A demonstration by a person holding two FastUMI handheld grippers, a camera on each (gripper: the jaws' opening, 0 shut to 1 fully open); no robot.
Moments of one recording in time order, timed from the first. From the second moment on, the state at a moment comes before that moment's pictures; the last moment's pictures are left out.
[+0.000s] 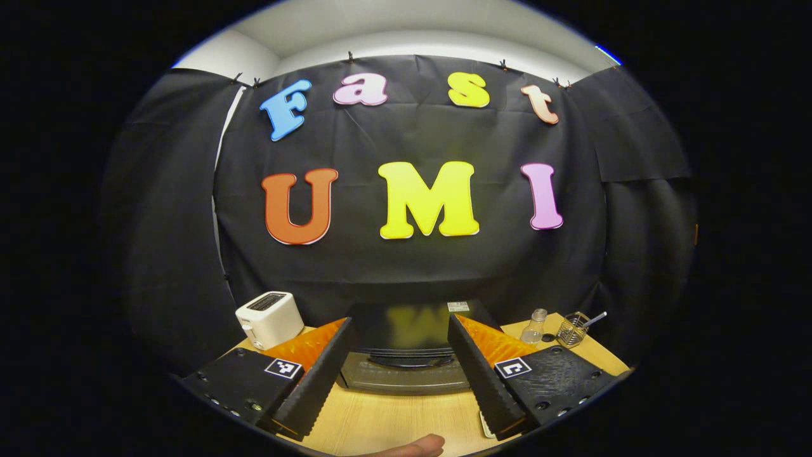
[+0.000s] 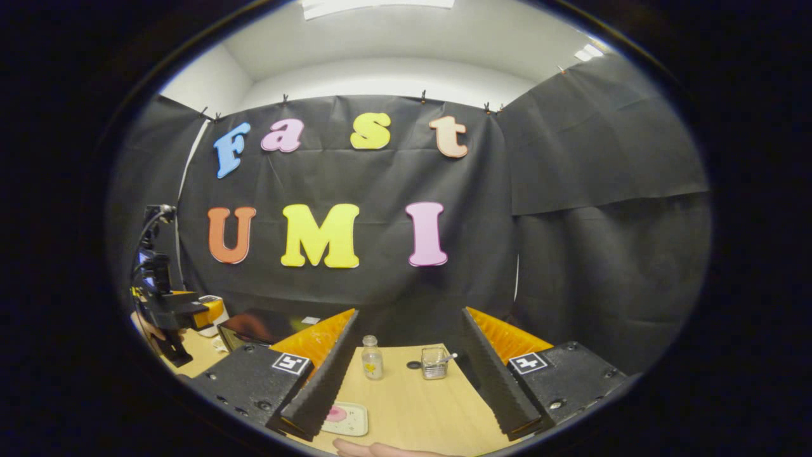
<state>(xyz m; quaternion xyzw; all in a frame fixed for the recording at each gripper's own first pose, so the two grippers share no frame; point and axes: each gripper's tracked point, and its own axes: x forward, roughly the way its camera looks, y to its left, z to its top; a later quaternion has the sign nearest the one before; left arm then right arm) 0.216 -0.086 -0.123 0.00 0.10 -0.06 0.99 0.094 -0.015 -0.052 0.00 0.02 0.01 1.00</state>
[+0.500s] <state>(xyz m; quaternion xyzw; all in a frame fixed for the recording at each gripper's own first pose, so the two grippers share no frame) 0.293 -0.117 -0.228 0.01 0.20 -0.08 0.98 0.098 -0.058 -0.066 0.01 0.03 -0.02 1.00</state>
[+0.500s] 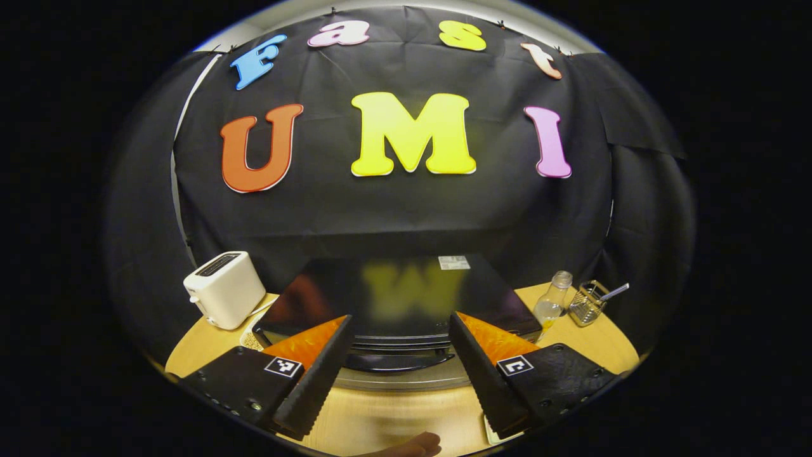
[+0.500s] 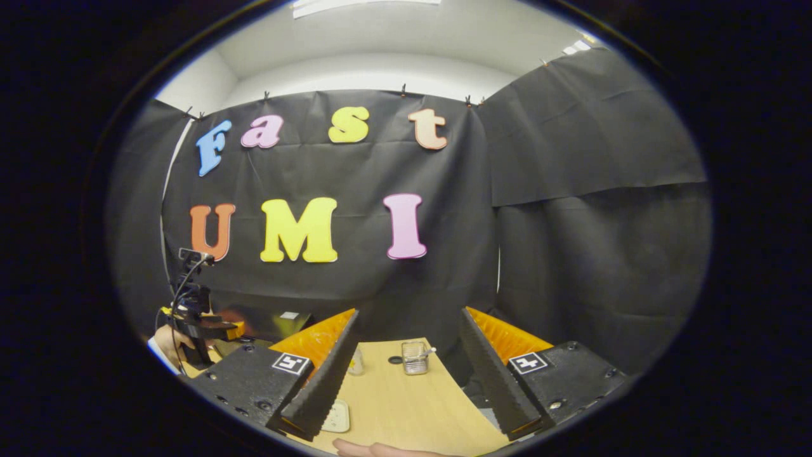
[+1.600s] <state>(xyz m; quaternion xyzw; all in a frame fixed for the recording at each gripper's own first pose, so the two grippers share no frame) 0.259 -0.105 -0.257 0.01 0.22 -0.09 0.97 0.085 -0.067 -0.089 0.03 0.05 -0.01 1.00</state>
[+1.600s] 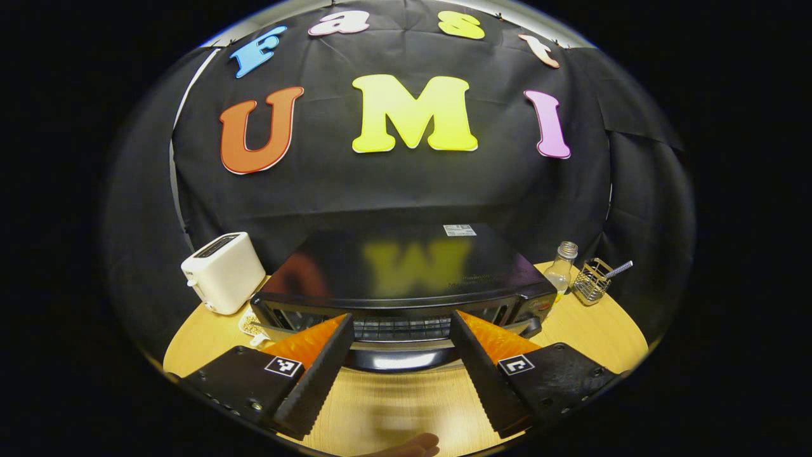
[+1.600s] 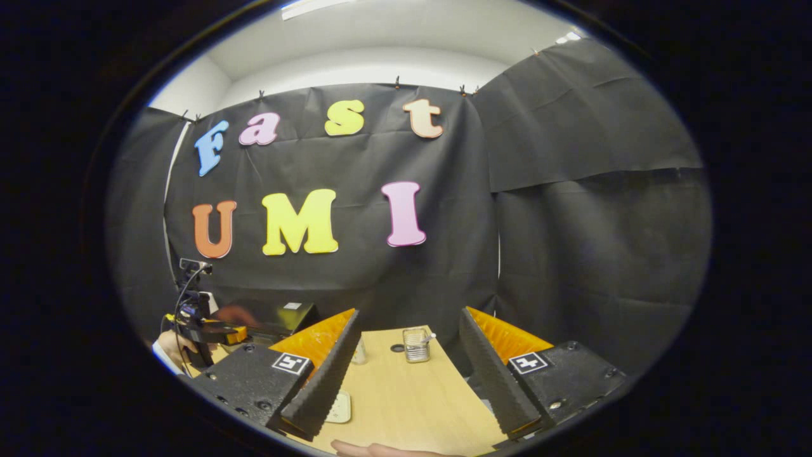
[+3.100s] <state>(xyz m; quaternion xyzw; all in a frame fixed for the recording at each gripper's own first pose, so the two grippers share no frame) 0.142 -0.094 -0.397 0.01 0.37 -0.09 0.92 0.071 -0.024 -0.093 0.00 0.06 0.03 1.00</state>
